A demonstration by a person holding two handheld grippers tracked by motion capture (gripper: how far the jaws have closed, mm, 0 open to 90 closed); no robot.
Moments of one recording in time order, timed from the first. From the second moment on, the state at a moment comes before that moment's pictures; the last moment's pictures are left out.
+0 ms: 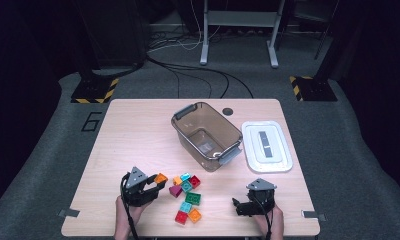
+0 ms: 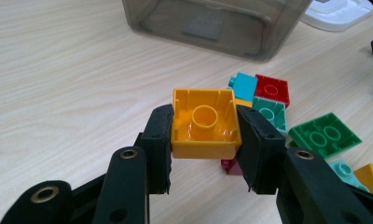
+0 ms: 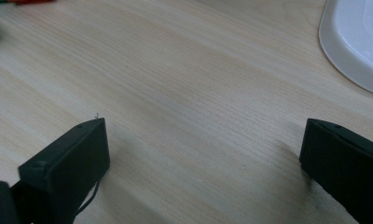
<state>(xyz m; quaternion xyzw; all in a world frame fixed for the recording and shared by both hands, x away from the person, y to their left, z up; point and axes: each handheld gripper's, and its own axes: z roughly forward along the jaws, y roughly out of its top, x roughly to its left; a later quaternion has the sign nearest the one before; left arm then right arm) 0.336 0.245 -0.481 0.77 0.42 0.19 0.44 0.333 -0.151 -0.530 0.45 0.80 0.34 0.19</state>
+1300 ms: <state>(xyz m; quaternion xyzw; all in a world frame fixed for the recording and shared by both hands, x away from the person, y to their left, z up) 0.383 0.236 -0.428 0.79 0.39 0.20 0.44 0.333 -0.151 -0.530 0.45 0.80 0.34 0.19</state>
